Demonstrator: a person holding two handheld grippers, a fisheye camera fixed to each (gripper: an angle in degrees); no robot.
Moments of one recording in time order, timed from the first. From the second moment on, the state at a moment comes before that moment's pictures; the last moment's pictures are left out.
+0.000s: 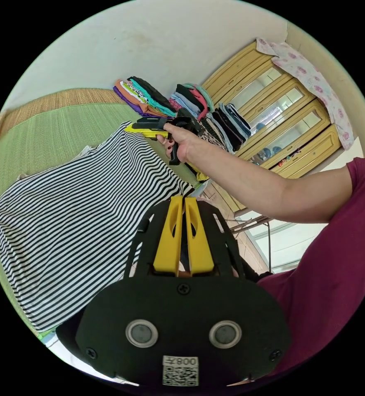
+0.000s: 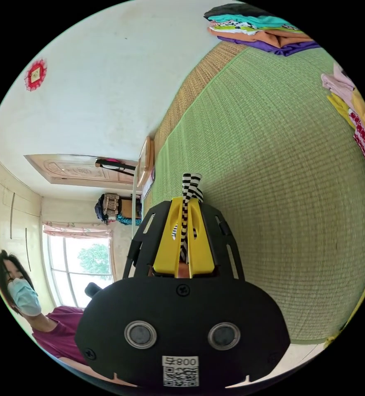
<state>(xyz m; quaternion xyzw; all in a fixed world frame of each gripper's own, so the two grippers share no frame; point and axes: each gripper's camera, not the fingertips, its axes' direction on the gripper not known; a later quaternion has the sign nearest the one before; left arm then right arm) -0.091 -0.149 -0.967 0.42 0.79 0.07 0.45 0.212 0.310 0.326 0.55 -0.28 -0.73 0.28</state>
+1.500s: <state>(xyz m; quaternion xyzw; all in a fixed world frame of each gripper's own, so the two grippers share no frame) -0.263 0.035 -0.332 0.14 0.90 -0.29 0.31 -0.226 0.537 0.661 0.62 -0.01 -0.72 0.31</state>
